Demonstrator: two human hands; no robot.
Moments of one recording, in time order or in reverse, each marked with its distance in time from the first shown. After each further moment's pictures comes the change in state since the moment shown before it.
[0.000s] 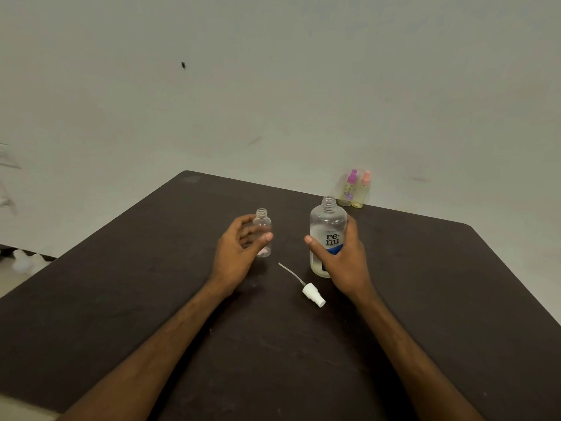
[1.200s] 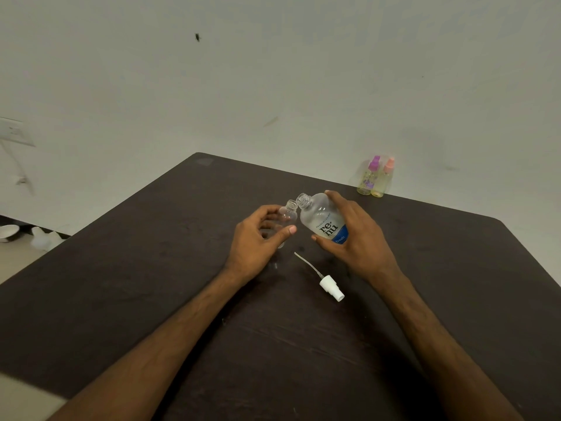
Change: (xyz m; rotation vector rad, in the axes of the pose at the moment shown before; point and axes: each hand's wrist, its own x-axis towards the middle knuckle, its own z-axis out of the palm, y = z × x) left_hand 0.002 -0.004 0.005 0.104 -0.009 0.098; right_hand 0.024 -0.001 0.001 -0.596 -0.202 -0.346
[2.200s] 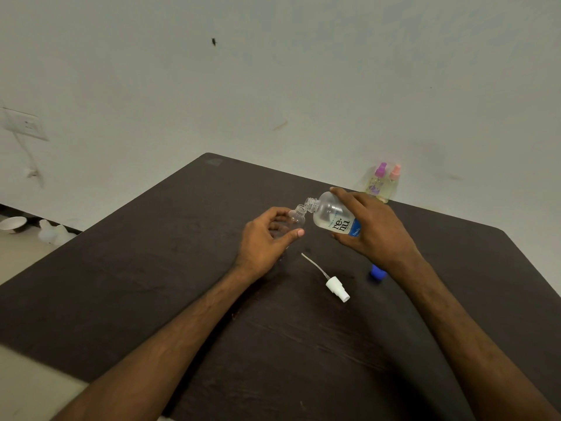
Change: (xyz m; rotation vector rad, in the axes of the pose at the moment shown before) left_hand -0.001 -0.002 -0.002 0.083 0.015 0.009; right_hand 0.018 -0.003 -0.032 -0.281 -0.092 -0.161
